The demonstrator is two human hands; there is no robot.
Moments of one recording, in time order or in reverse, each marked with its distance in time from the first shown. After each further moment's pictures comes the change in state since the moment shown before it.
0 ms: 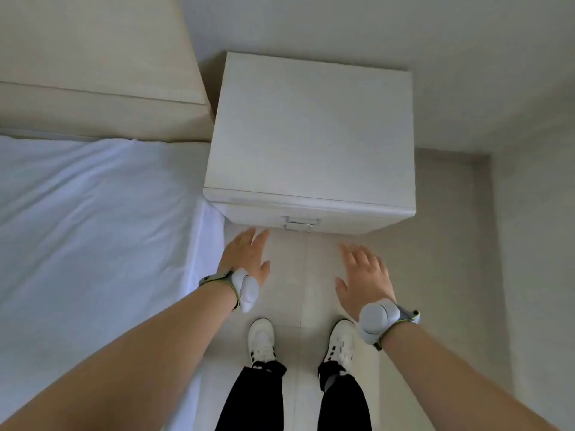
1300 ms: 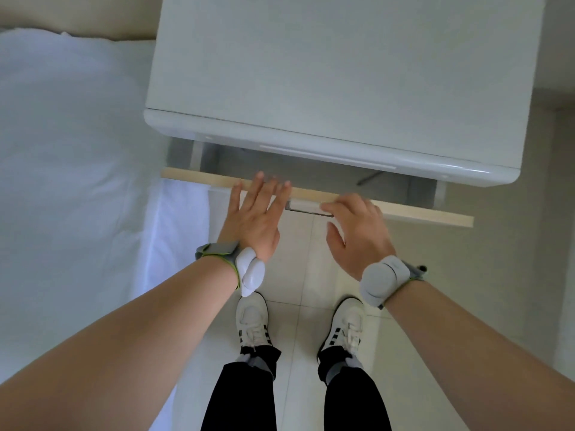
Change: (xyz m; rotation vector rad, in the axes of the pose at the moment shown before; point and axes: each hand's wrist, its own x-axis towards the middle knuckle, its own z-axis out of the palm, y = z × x) left_hand 0.114 -0.024 0.118 0.258 0.254 0.160; right_hand 0.142 0.024 0.121 0.235 0.268 -0.322
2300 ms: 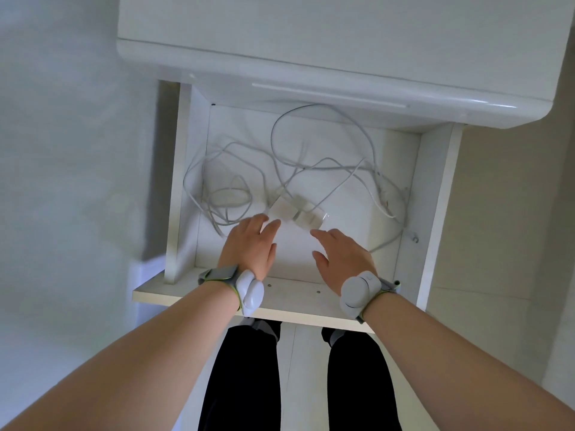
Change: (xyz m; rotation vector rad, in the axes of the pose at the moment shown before) left_hand -0.080 0.017 0.070 -0.181 -0.221 -0.058; right_hand -0.087 -0.006 0.067 -0.005 -0.504 0.266
